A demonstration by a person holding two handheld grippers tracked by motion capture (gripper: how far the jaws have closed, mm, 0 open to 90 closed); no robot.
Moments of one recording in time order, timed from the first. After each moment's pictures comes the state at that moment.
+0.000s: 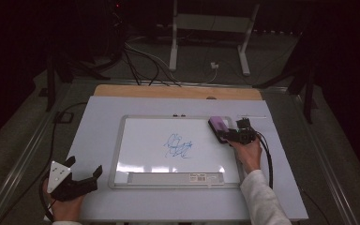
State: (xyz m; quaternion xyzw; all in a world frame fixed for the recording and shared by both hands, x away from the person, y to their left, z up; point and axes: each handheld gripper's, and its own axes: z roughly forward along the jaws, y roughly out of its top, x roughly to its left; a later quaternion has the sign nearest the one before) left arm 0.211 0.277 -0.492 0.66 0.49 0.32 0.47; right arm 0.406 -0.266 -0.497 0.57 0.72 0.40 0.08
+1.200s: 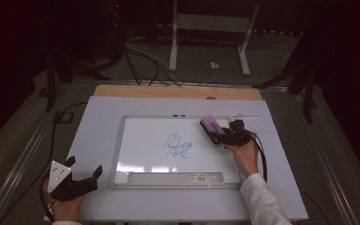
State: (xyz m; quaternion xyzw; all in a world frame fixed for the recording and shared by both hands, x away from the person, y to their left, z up) left arm 0.211 0.278 -0.493 0.66 0.50 0.32 0.47; right arm 0.386 -0.236 -0.474 0.50 0.76 0.40 0.11
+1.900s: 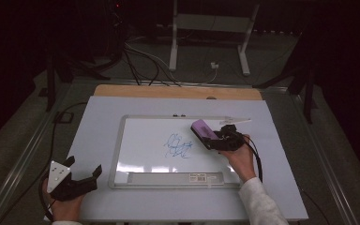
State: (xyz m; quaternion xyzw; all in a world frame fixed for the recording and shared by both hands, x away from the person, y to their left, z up) left arm 0.211 0.279 -0.493 0.65 0.50 0.33 0.47; right arm 0.366 -0.210 -0.466 0.44 0.80 0.40 0.10
